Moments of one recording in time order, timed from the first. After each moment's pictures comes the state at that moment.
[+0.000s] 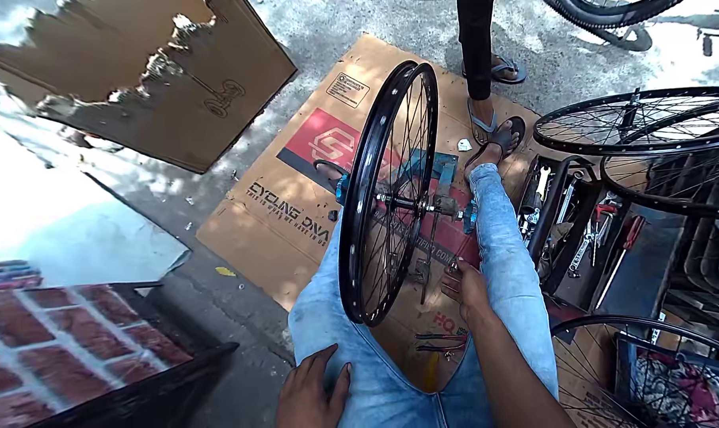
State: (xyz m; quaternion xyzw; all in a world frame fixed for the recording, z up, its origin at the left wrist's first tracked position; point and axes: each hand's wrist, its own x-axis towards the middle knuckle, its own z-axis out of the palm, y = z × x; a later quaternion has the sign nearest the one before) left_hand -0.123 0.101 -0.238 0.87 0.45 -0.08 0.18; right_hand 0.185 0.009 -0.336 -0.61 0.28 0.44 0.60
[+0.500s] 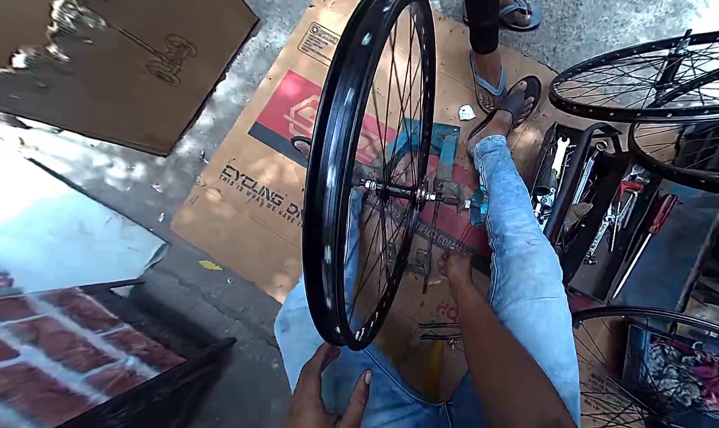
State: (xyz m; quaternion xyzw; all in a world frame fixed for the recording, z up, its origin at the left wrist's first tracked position) left_hand -0.081 0.097 -0.228 0.84 0.42 0.06 0.33; right_hand 0.184 0.049 -0.449 -0.70 0.25 0.43 0.51
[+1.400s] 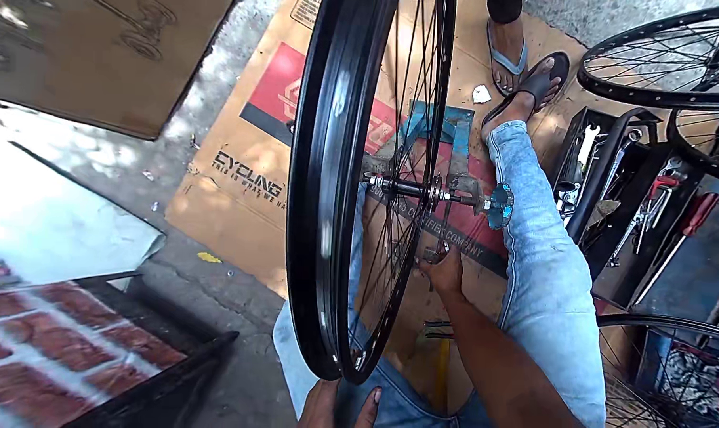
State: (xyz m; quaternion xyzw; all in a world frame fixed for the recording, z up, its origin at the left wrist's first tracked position) left_hand -0.091 0.105 -0.238 0.84 0.42 -0.03 0.35; right_hand 0.144 0.069 -0.488 -0.87 0.00 0.35 0.36
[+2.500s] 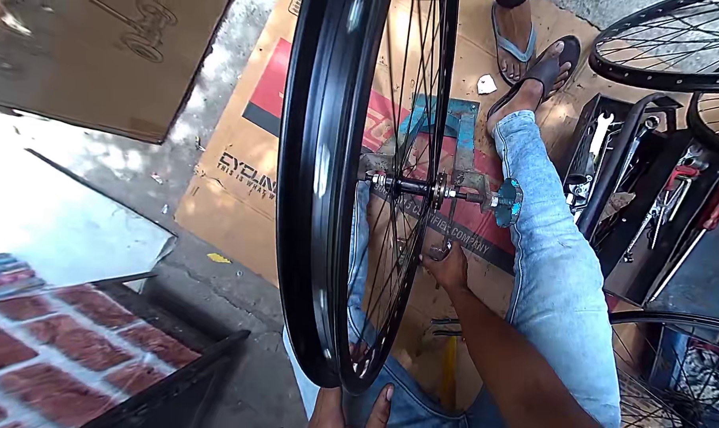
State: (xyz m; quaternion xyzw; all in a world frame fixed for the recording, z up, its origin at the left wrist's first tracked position) left_hand -0.078 0.106 -0.239 0.82 0.41 0.03 0.39; right_hand 0.149 0.071 -0.498 -0.87 -0.03 0.38 0.31
